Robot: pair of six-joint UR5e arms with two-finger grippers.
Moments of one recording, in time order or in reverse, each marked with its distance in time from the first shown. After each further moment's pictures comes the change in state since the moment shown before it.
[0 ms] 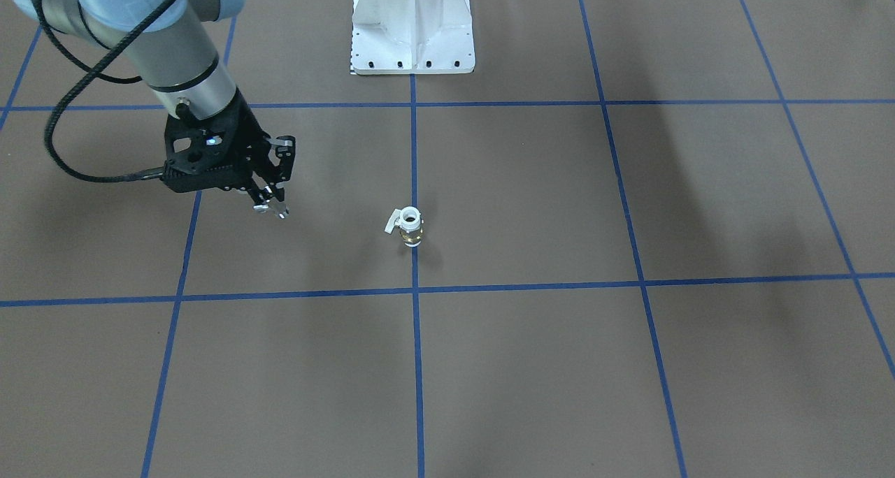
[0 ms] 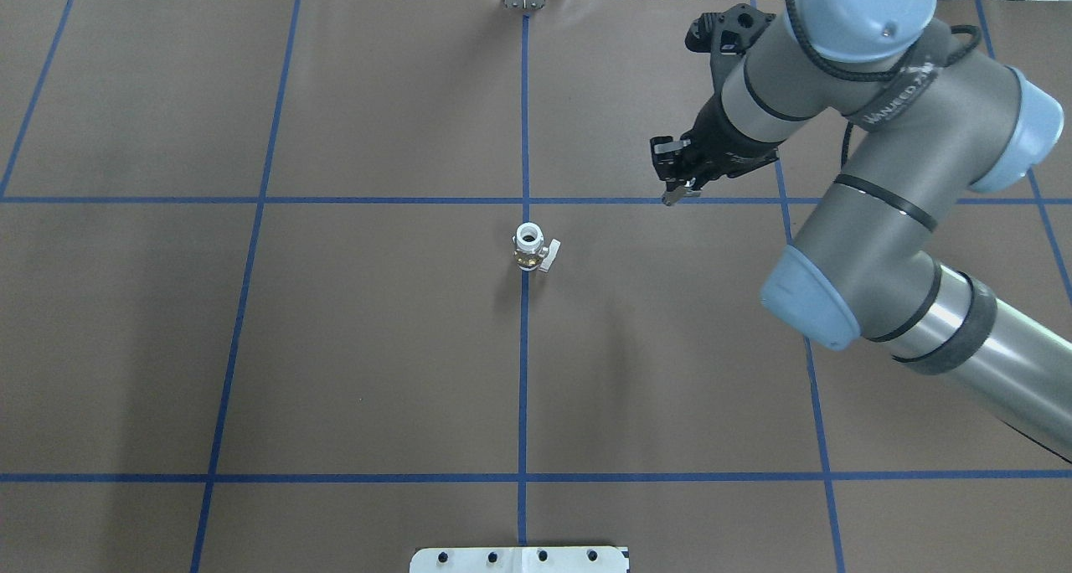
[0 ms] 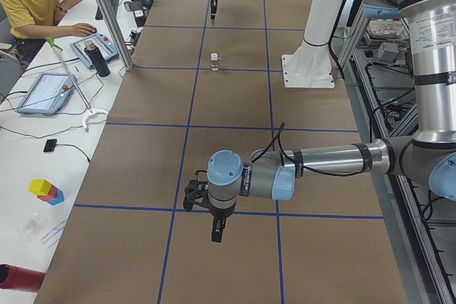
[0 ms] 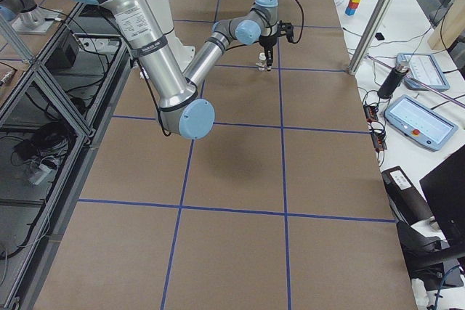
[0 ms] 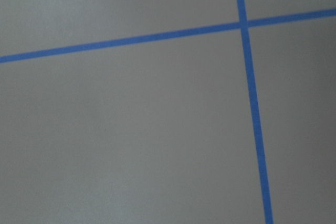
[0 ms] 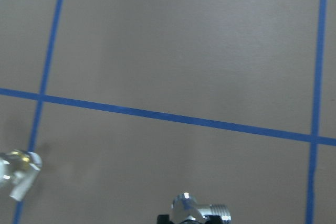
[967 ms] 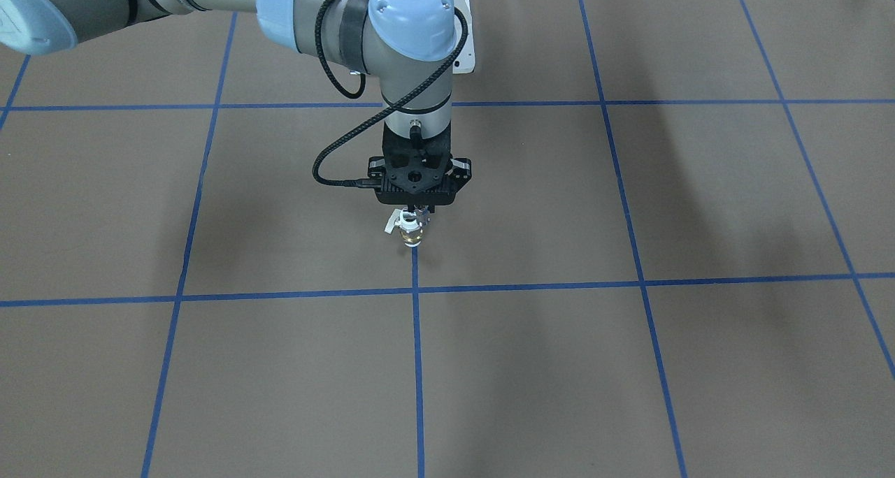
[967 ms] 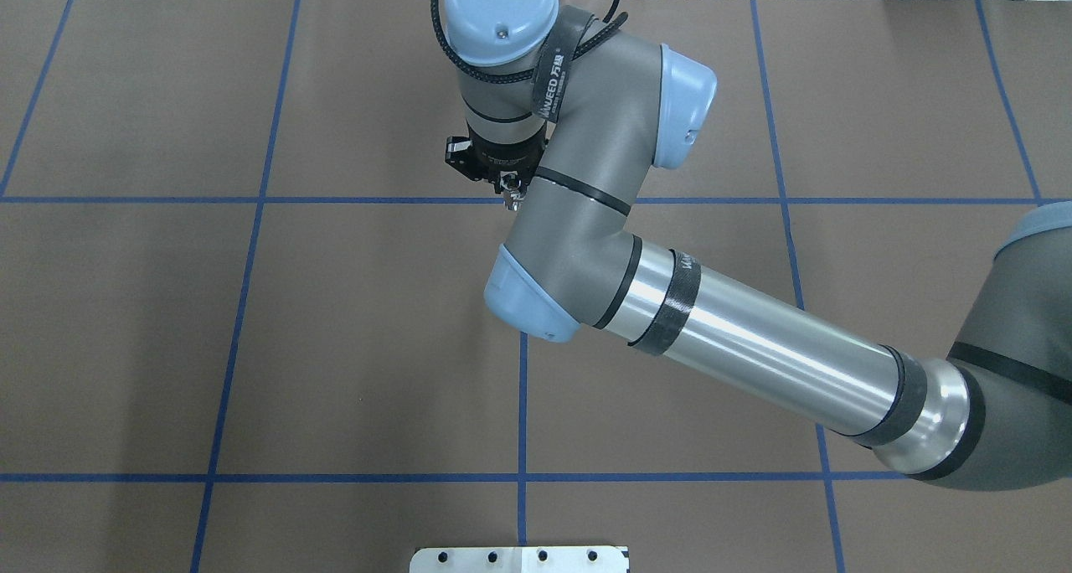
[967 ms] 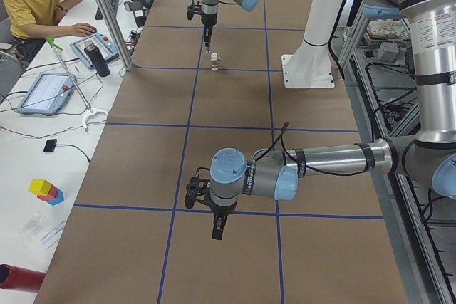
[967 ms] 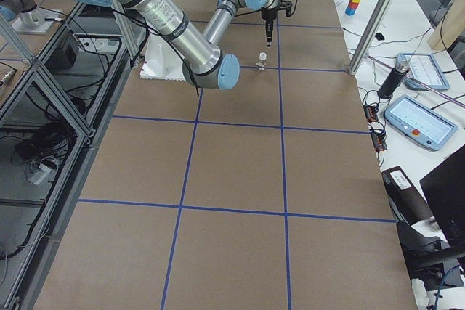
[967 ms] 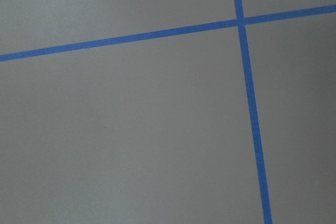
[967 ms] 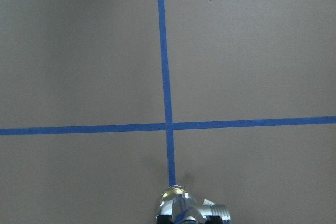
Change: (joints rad) left arm 0.001 0.007 -0.016 -0.018 -0.007 -0.020; right arm -0.163 0.422 -0.402 -0.104 -0.141 0.204
